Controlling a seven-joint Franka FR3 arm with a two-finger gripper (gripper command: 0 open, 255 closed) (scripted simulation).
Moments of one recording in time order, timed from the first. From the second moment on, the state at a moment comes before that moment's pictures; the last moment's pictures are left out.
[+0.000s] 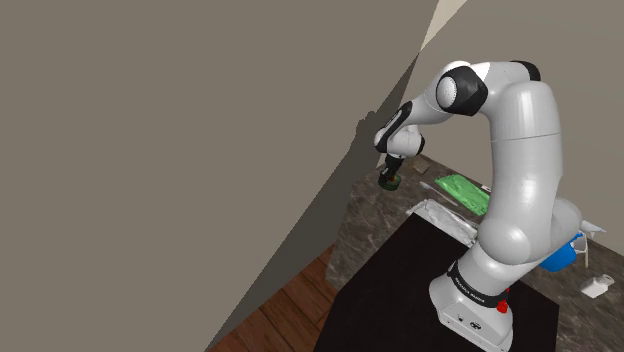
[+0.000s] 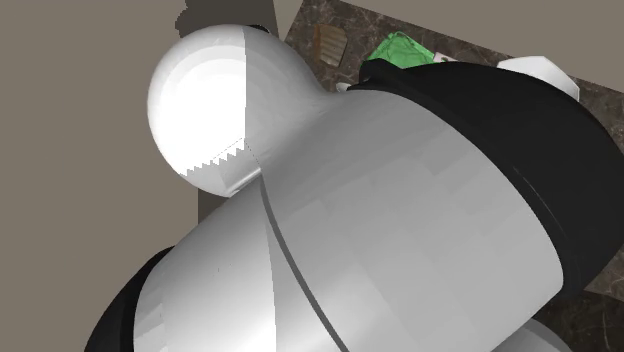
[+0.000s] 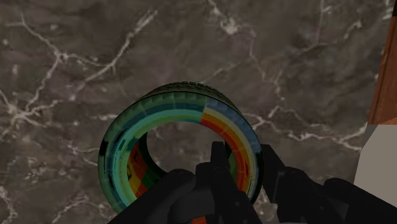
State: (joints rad) arm -0.35 0.65 -0.32 -2.07 0.36 2.64 -0.88
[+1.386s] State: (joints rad) arm -0.28 0.46 -0.41 -2.11 0.26 2.50 -0.81
